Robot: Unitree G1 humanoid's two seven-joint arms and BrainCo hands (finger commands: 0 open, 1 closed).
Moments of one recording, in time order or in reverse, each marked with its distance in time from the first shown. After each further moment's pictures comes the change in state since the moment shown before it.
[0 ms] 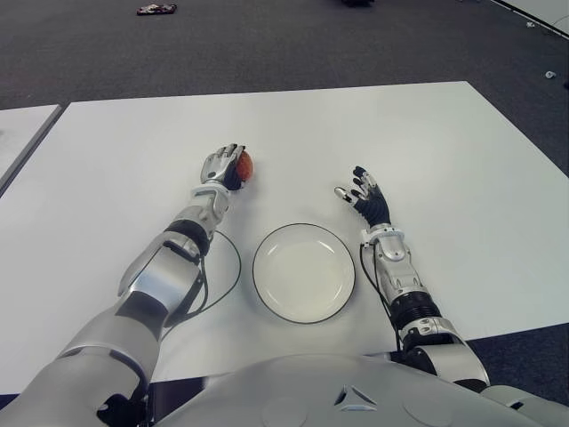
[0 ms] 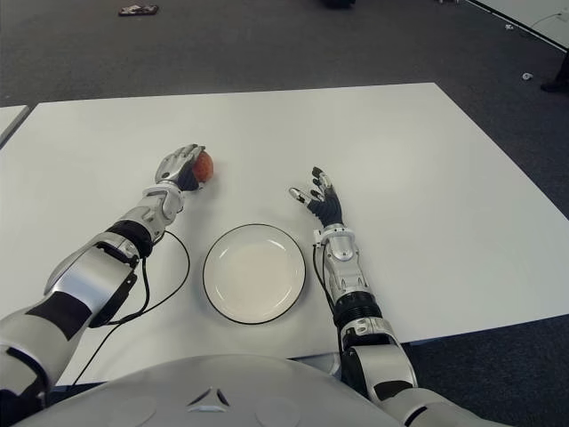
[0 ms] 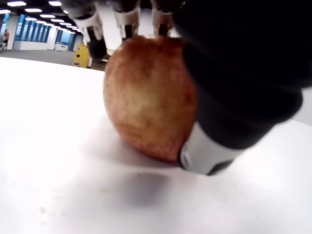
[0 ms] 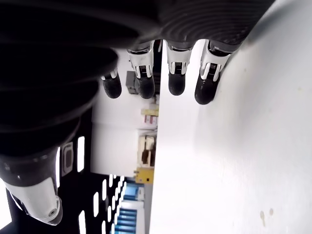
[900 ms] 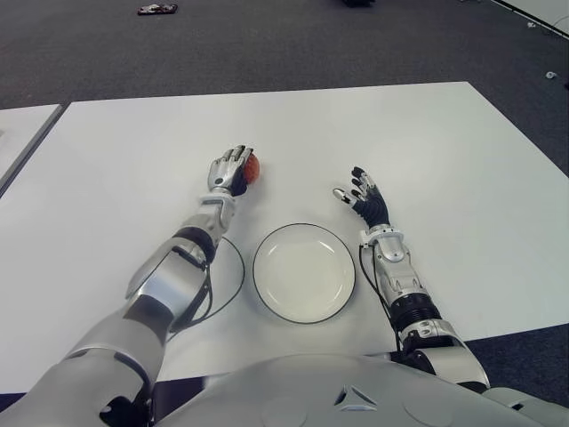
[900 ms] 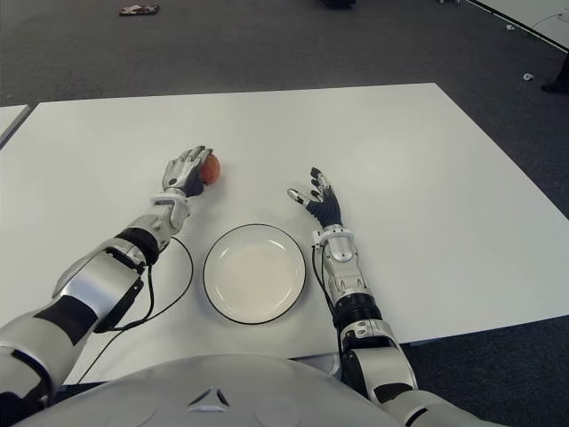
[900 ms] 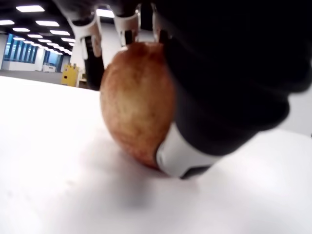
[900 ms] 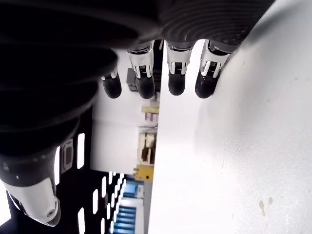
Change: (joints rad) left arm 0.045 -0.050 -0.018 0.034 0.012 -0.066 0.230; right arm 0.009 -0.001 0.010 -0.020 -0.004 0.012 -0.003
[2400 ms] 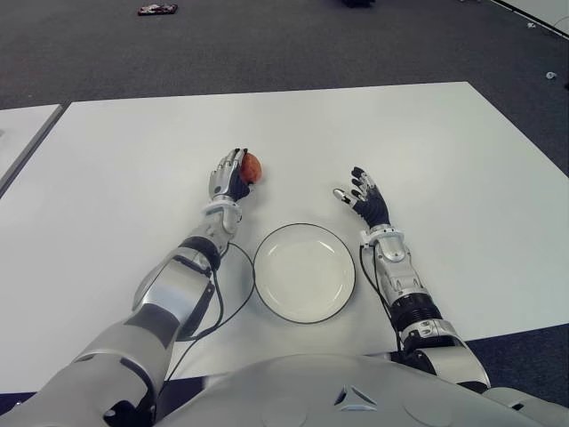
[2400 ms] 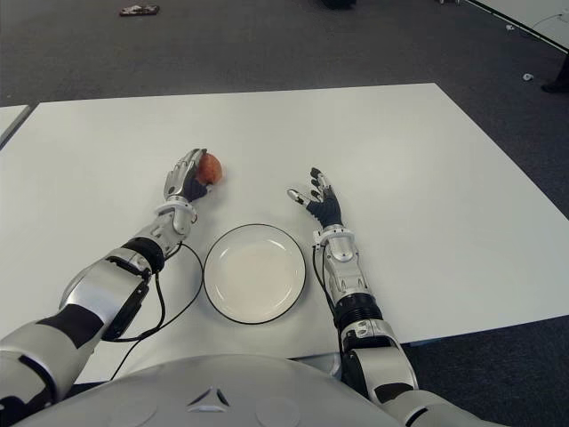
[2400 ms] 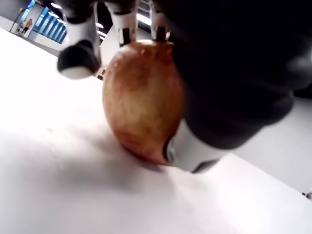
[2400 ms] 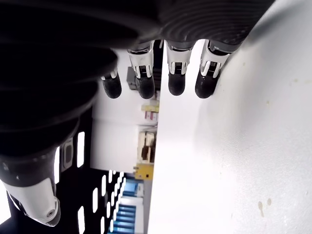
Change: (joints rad) left arm 0.041 -0.034 0.137 -0.004 -0.116 -0.079 0.009; right arm 0.000 -0.004 -0.001 0.002 0.000 0.000 0.009
